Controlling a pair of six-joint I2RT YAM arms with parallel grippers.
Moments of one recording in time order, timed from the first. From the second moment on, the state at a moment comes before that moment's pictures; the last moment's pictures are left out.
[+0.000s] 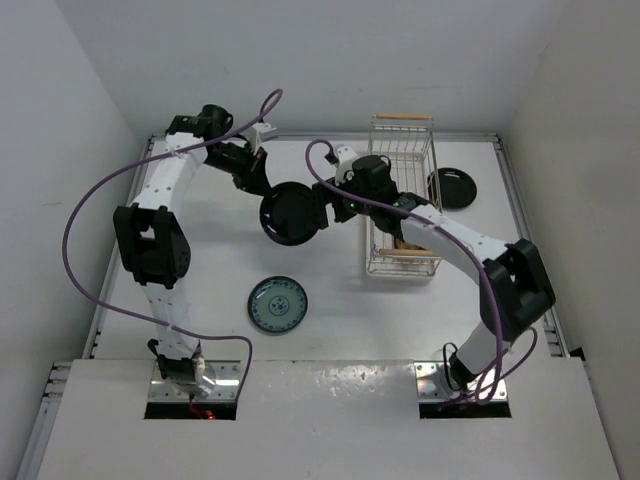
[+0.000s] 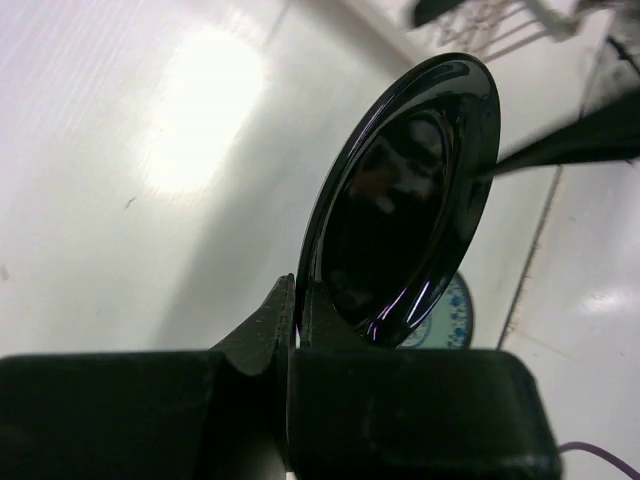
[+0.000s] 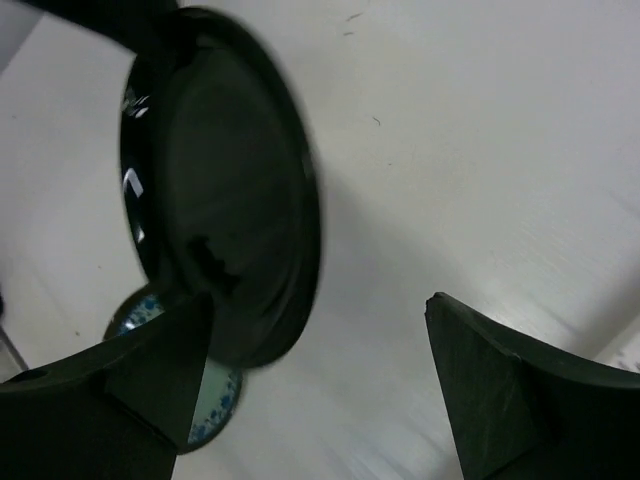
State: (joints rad) left arm -0.09 2.01 1.95 -1.19 0.85 0.66; right arm 0.62 1.61 1.17 -0.10 -0.19 0.14
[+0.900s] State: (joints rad) left arm -0.10 2.00 1.92 -1.03 0.23 0.30; right arm 0.72 1.33 1.12 -0.09 0.72 0.22
